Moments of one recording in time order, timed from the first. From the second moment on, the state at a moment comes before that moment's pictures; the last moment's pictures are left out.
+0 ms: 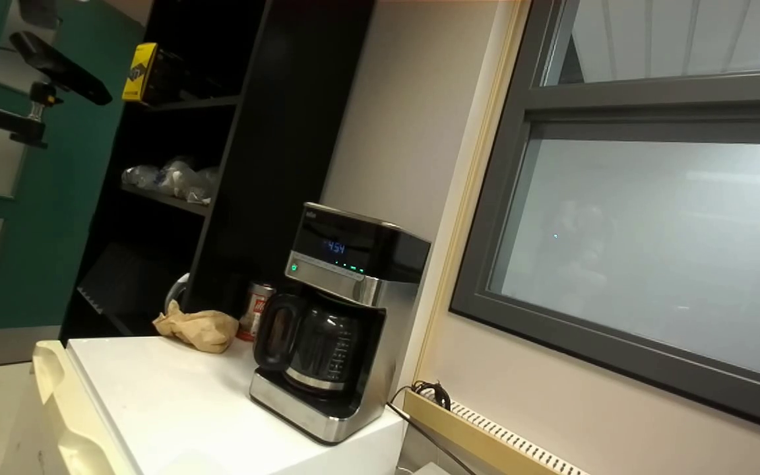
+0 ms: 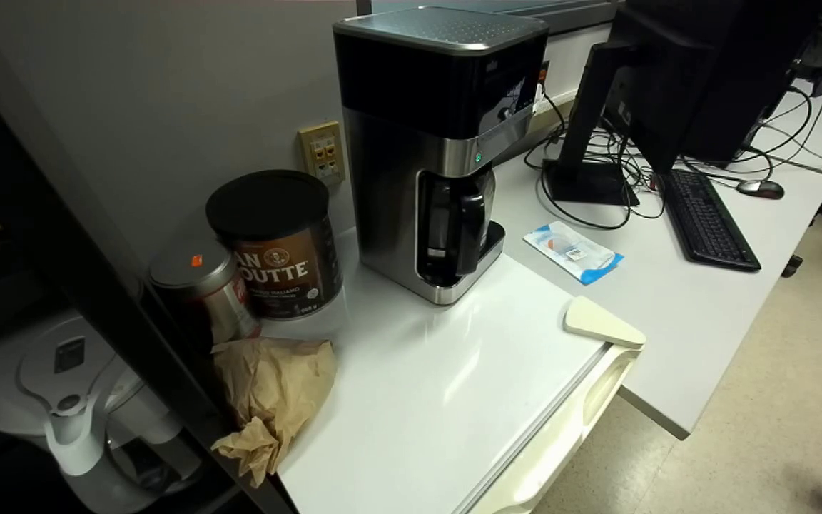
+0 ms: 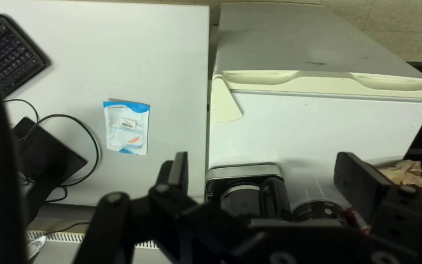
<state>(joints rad) -0.03 -0.55 0.14 -2.54 -0.06 2.26 0.15</state>
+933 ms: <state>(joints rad) -0.09 -0.07 0.13 -2.25 -0.47 2.58 0.35</state>
